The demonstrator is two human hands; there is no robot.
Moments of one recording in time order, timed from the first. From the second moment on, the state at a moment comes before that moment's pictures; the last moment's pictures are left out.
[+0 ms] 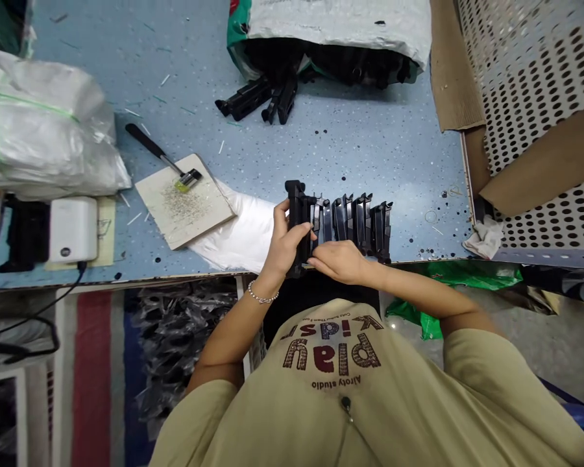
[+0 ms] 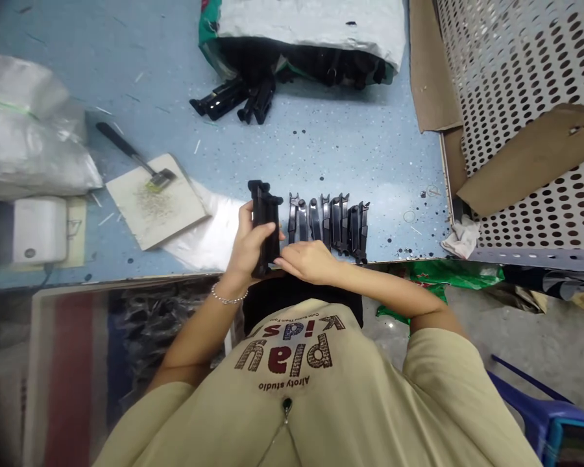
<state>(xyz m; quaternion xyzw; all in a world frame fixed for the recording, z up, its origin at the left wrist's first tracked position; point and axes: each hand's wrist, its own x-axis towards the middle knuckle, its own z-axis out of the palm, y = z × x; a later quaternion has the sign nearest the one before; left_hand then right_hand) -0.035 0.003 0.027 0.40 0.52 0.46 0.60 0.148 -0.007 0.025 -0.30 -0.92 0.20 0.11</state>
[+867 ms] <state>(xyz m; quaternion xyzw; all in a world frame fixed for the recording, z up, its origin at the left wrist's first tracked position) -0.038 -0.039 -0.030 0.49 0.61 0.46 0.41 0.144 -0.026 -0.009 -0.49 -0.49 0.67 0.28</state>
